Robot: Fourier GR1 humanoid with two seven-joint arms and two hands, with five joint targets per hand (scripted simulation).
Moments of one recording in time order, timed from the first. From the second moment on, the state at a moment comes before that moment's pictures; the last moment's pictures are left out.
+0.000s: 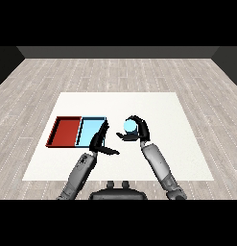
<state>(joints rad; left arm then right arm) -0.23 0.00 -0.32 -1.37 0.15 0.11 -0.21 -0.40 -0.05 0.28 -1.45 0.08 -0.35 -0.02</state>
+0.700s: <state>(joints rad) -0.29 0.00 -0.40 -1.24 0.25 0.18 -0.26 -0.41 0.00 0.27 -1.47 0.11 -0.30 -0.04</state>
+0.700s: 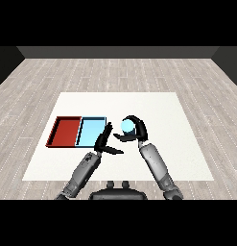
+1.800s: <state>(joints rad) -0.37 0.00 -0.46 -1.14 0.34 0.21 -0.34 -0.41 0.00 0.43 -1.45 0.00 -0.42 -0.07</state>
